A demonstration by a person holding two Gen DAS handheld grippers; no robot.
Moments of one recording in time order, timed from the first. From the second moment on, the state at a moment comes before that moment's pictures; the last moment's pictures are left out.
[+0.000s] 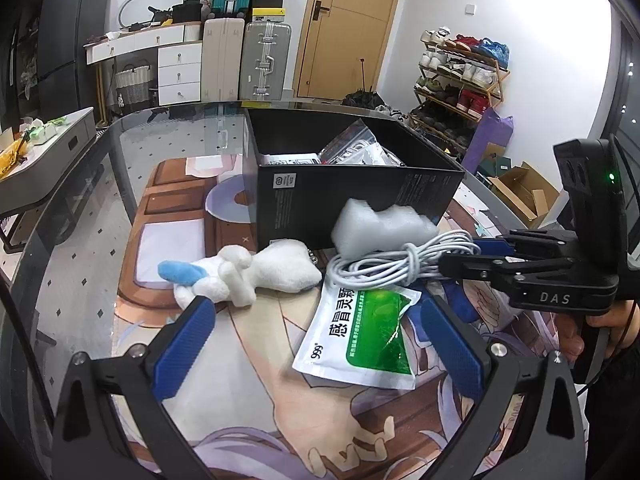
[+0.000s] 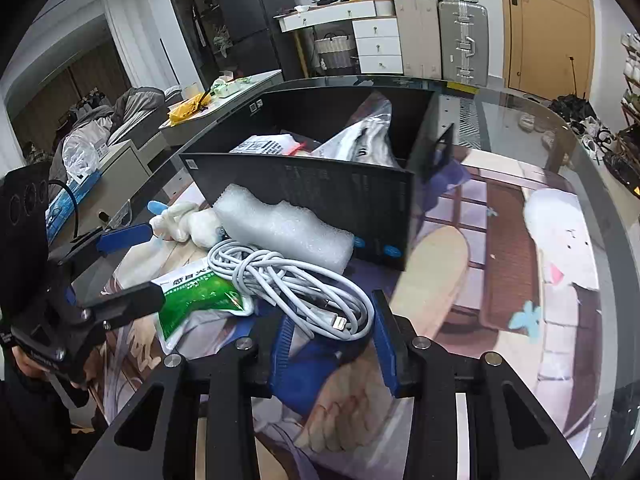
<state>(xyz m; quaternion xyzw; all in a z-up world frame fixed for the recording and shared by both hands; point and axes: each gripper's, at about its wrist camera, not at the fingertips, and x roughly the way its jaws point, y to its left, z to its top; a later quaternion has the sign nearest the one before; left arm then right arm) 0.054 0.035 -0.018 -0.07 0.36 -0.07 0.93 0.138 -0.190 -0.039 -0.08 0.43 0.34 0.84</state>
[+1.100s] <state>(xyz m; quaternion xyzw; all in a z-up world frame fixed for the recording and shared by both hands) 0.072 -0.010 -0.030 0.04 0.43 -0.12 0.89 0.114 -0.238 0.005 -0.03 0.36 0.34 0.87</state>
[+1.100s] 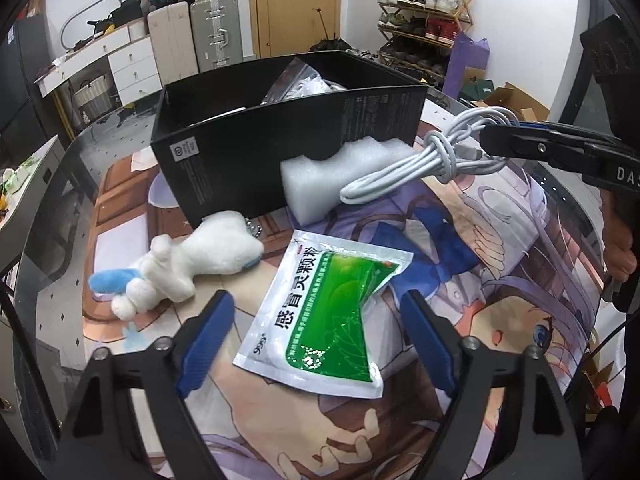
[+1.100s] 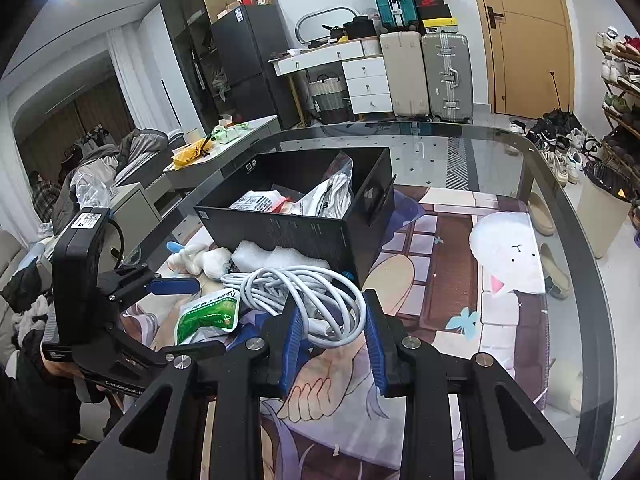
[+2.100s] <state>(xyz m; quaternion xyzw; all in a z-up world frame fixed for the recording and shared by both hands) 0.040 0.004 0.012 0.00 0.35 -0.14 0.93 0.098 -0.247 0.038 -0.01 0.31 0.34 0.89</state>
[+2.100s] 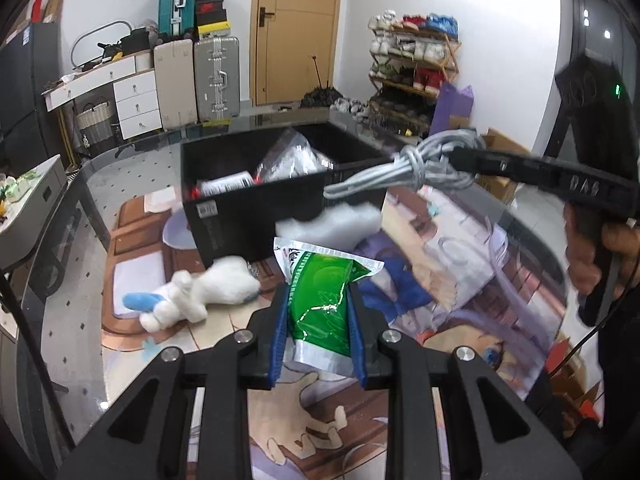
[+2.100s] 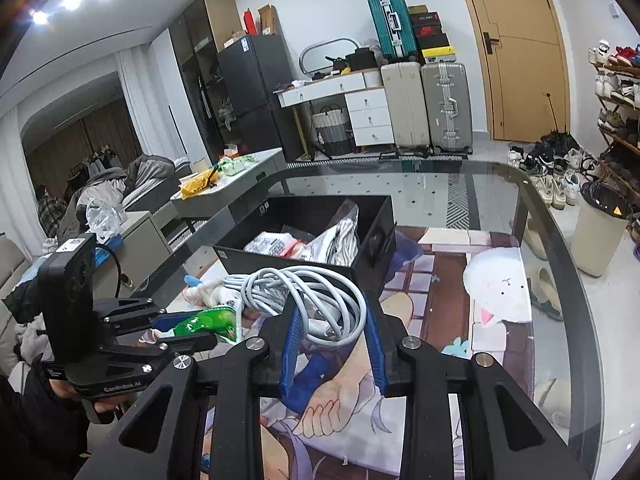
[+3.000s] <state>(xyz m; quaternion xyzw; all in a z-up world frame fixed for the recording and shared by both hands) 0.083 0.042 0.052 -0.09 0.26 -0.08 0.96 0.111 -0.207 0.073 -0.03 0.25 0.25 0.93</state>
